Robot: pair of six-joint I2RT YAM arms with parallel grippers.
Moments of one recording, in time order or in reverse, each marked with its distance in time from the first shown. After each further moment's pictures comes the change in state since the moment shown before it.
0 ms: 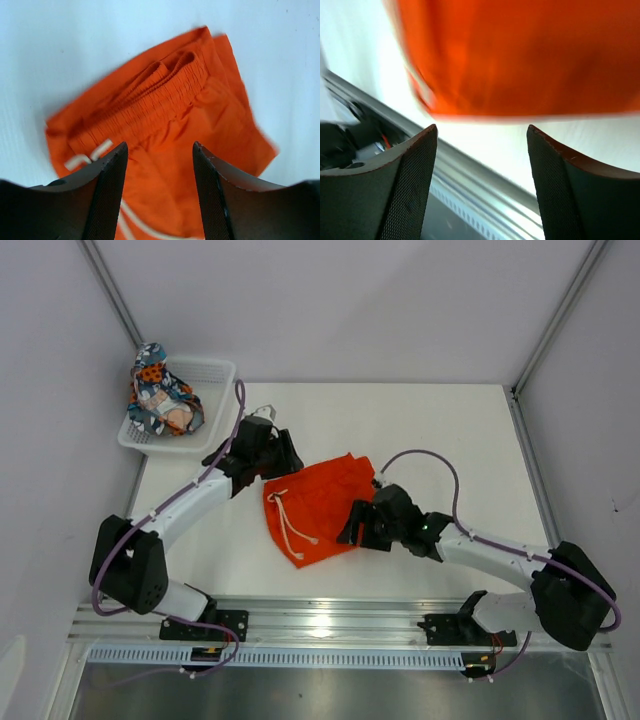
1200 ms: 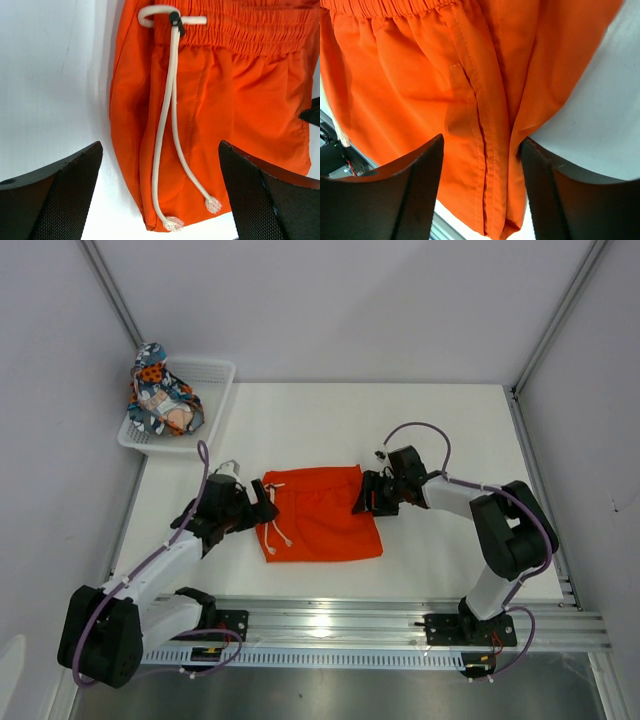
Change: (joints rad) left arm 0.132 -0.421 -0.541 0.062 0.027 -0.010; right arm -0.308 0.425 0.218 -0.016 -0.308 -0.393
